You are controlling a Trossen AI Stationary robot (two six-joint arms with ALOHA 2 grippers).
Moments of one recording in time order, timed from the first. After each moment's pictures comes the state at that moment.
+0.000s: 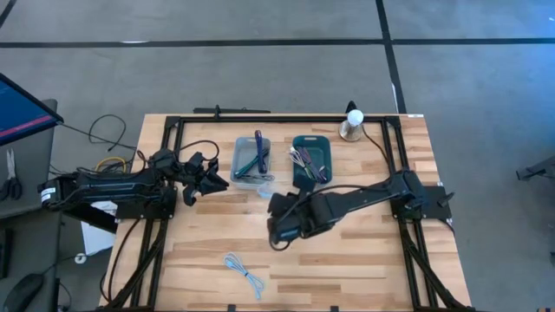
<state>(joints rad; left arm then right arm) 0.36 0.58 0.07 0.79 0.68 -0.50 0.33 2.05 2.09 -1.32 0.61 0.55</state>
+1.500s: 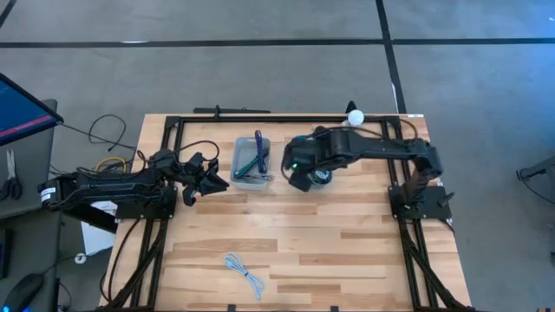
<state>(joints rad) 0.36 0.58 0.07 0.79 0.68 -0.51 0.01 1.82 1.93 -1.37 0.45 0.38</state>
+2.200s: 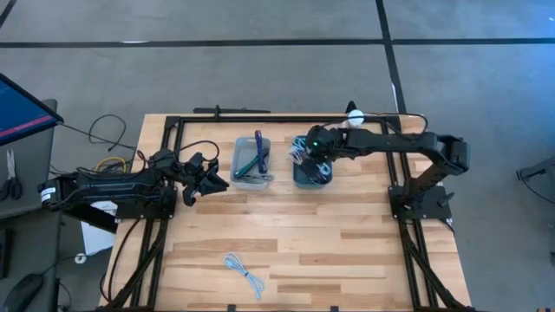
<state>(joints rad) 0.36 0.58 0.07 0.79 0.68 -0.50 -0.30 1.57 1.09 -0.58 0.20 0.30</state>
